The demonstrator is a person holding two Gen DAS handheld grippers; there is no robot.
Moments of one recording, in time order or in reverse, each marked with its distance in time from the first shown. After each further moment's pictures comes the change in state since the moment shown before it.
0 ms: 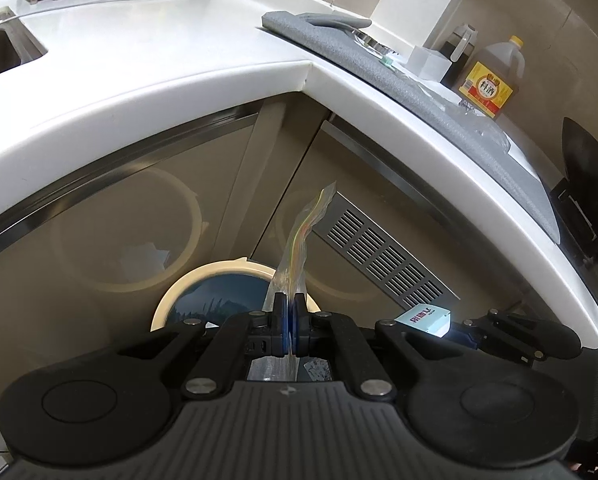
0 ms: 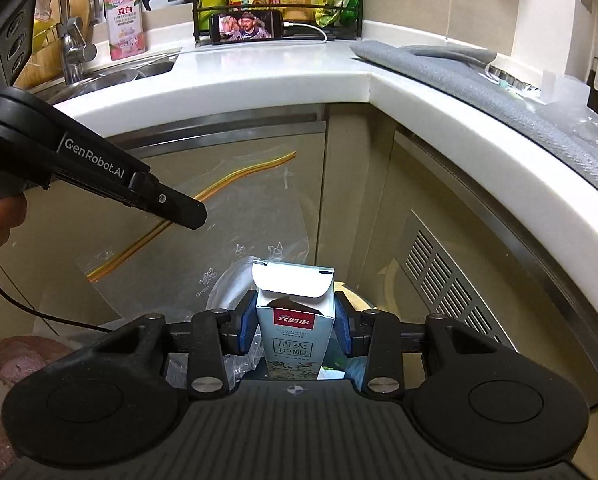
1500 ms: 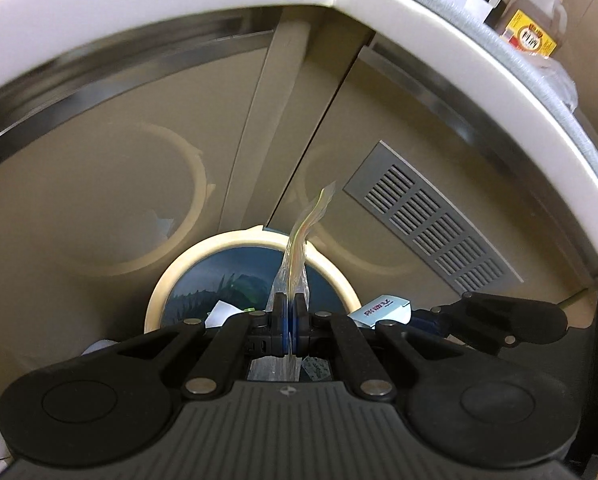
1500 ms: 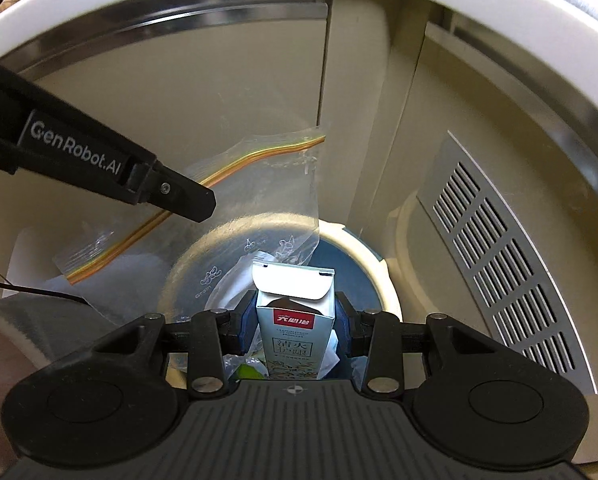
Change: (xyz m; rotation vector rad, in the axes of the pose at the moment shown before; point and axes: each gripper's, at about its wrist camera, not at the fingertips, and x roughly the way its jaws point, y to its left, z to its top) left arm 0.102 0.013 0.001 0.015 0.134 0.057; right arm 0.115 -0.015 -0.006 -0.026 0.220 -0.015
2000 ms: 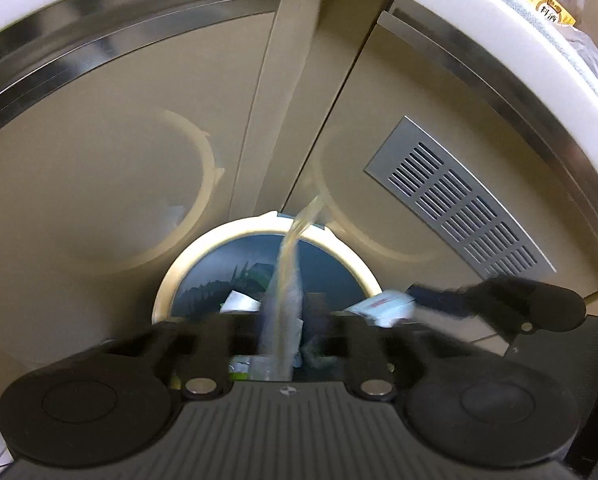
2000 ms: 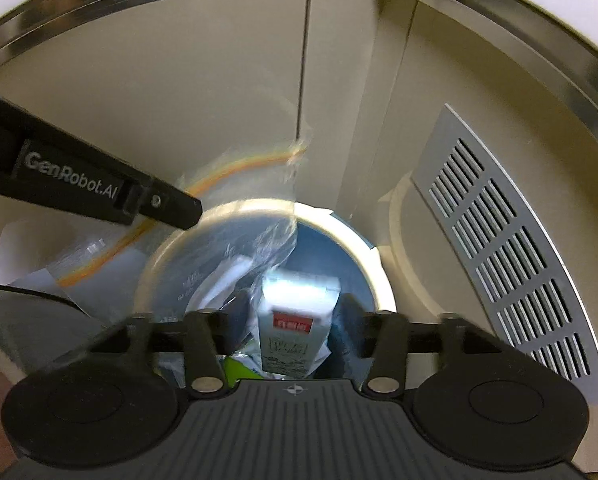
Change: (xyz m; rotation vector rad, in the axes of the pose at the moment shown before) left arm 0.028 0.004 0.004 0.017 0.055 0.038; right arm 0.018 -0.003 0.001 0.015 0.035 -0.039
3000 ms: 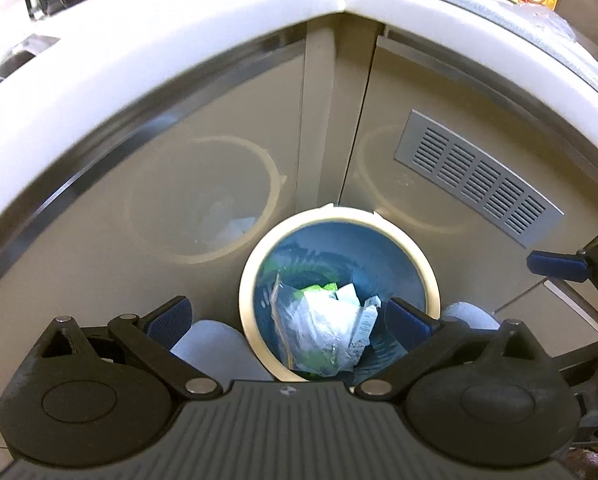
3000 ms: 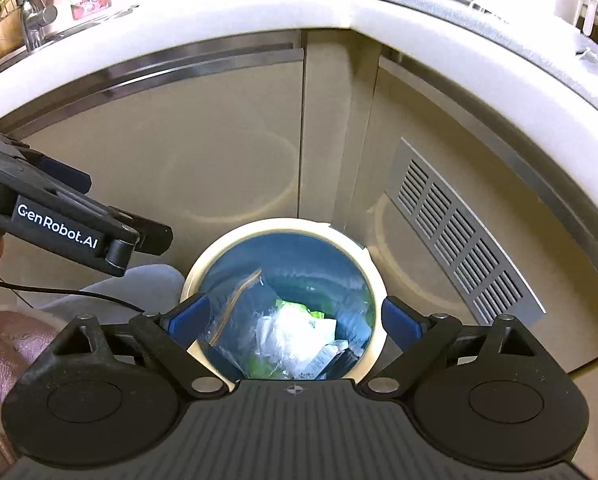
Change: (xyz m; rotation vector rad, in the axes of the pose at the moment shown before) left arm -0.085 -0.013 -0.048 0.112 -0.079 0.232; right arm -0.114 0.021 -0.029 0.071 -0.108 -0.017
